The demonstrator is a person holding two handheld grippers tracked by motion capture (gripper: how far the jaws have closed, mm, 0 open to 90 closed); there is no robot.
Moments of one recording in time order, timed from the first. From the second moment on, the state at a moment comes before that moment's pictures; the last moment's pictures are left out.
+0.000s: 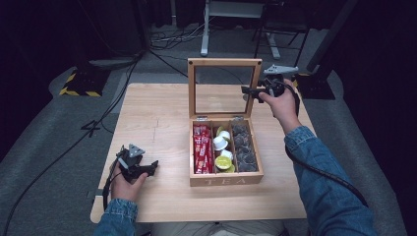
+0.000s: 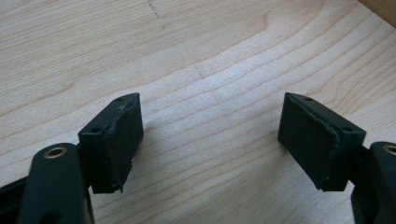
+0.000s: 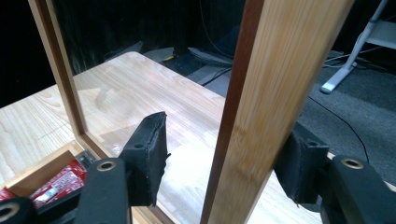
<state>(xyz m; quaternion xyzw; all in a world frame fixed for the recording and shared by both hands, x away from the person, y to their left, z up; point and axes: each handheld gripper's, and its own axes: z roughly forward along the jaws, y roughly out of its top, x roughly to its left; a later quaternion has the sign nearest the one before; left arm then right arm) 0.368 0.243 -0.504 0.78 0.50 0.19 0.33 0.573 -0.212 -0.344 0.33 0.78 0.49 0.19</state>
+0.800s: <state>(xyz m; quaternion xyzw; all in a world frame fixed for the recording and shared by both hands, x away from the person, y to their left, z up) 0.367 0.243 -0.504 0.77 0.51 0.20 0.33 0.596 -0.209 -0.376 0.37 0.78 0.48 0.15</state>
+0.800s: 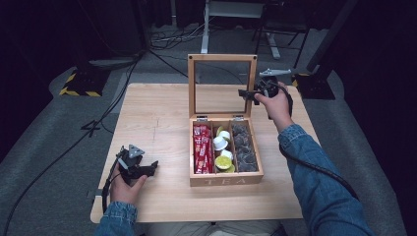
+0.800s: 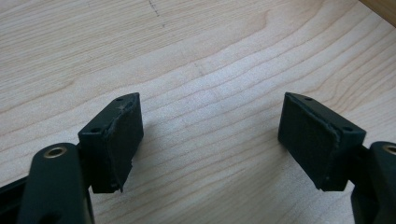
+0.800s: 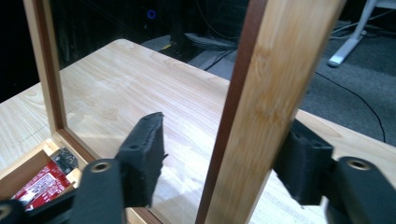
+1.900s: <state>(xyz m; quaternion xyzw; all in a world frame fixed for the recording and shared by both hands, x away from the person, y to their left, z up) 0.384 0.236 -0.505 0.78 0.50 0.19 0.32 0.489 -0.207 -0.339 0.31 0.80 0.49 0.11</state>
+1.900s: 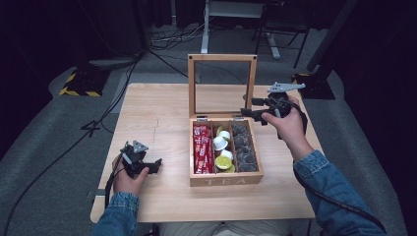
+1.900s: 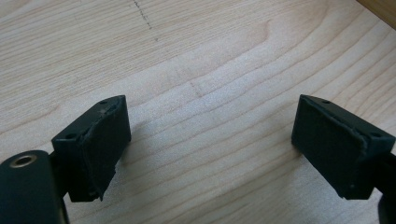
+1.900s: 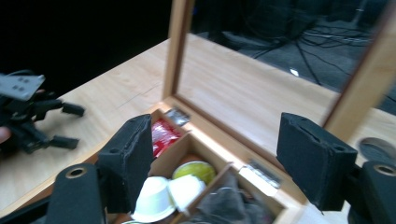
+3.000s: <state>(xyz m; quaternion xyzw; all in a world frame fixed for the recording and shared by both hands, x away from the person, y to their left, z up) 0.385 0.236 -0.504 0.78 0.50 0.19 0.32 0.445 -0.094 -0.404 0.25 0.88 0.40 0.03</state>
